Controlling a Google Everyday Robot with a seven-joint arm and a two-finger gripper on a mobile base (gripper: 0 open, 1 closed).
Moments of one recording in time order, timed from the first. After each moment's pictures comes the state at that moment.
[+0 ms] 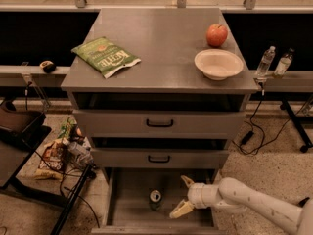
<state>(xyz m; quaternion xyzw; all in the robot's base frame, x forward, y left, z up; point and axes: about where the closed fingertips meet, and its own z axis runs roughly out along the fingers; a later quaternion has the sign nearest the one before) 0.523 -0.098 0.297 -0.49 0.74 0.27 0.37</state>
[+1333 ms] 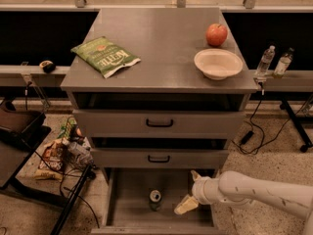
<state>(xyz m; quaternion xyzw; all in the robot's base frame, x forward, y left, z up) 0.516 -0.127 0.360 -0.48 0.80 0.16 0.31</state>
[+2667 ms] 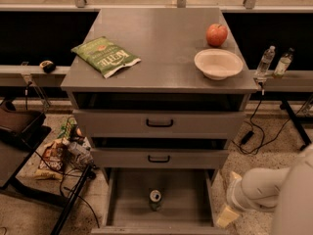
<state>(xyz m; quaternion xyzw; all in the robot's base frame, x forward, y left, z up) 0.441 -0.256 0.475 -0.53 0.83 -0.05 0.17</state>
